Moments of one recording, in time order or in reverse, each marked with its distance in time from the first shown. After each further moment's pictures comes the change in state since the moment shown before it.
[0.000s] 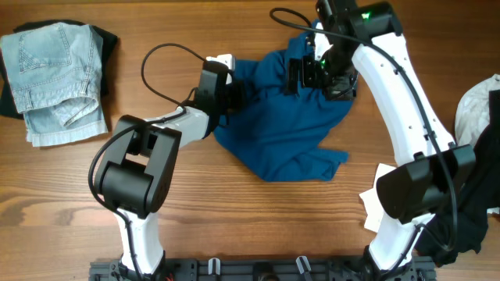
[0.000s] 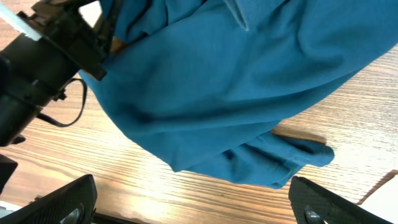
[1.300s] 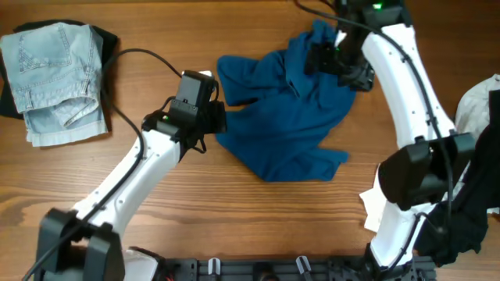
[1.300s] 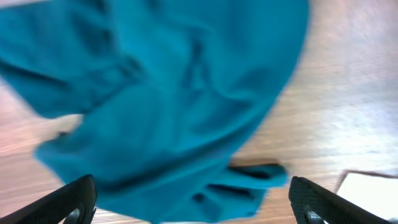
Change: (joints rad) left arm -0.017 -0.539 -0.074 -0.739 -0.178 0.018; right arm -0.101 0.073 0.032 0.045 0.171 0.140
